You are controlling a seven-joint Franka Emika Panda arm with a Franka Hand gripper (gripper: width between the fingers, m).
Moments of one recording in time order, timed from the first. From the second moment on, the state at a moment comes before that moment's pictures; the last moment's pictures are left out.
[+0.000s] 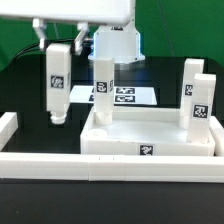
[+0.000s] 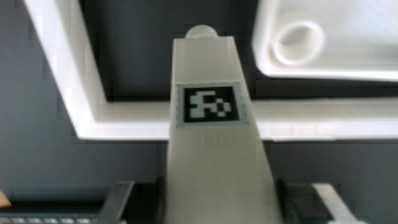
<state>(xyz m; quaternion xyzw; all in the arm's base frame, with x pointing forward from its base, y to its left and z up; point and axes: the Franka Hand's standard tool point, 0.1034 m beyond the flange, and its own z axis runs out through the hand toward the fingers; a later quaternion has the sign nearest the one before) 0.578 -0.096 0.169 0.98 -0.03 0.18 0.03</state>
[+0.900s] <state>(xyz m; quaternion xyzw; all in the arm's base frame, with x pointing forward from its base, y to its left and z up) 0.589 -0.051 0.167 0.98 -0.05 0.19 0.01</state>
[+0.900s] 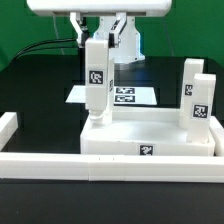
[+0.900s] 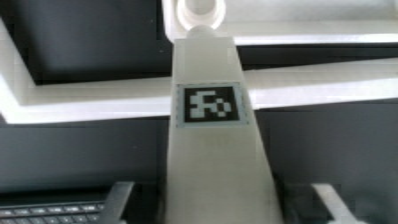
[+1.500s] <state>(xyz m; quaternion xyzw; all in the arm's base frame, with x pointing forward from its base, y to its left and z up) 0.582 -0.050 0.145 0.98 -0.05 0.17 0.01</state>
